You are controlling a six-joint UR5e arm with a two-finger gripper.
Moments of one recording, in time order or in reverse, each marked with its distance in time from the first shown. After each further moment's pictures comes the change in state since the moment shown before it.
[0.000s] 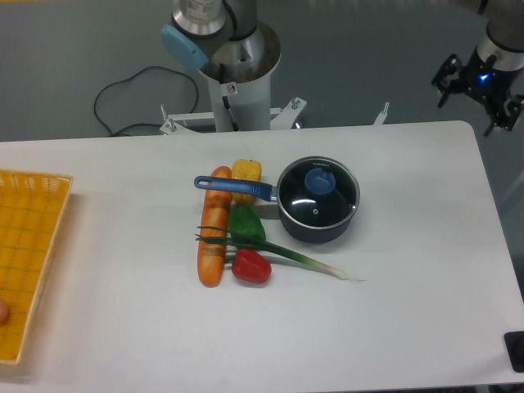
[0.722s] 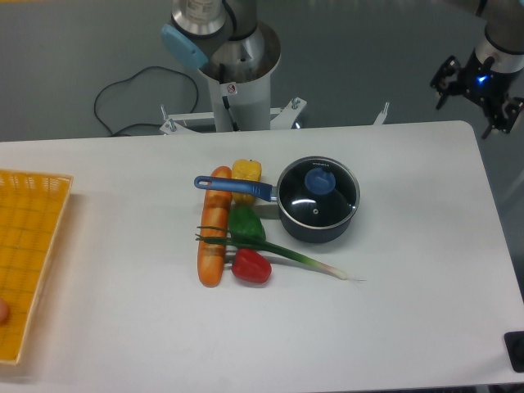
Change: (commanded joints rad) arm -0.029 0.002 -0.011 0.003 -0.002 -0.002
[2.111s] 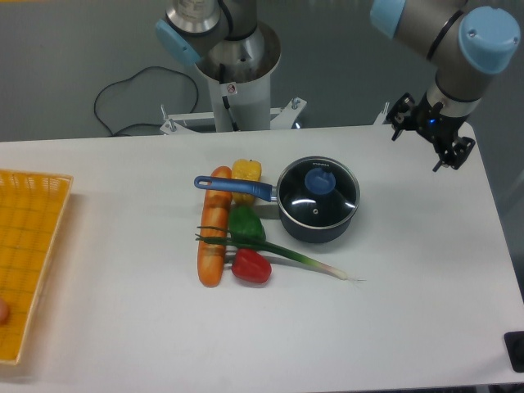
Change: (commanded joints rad) arm -0.097 0.003 -0.132 0.061 -0.021 -0.081
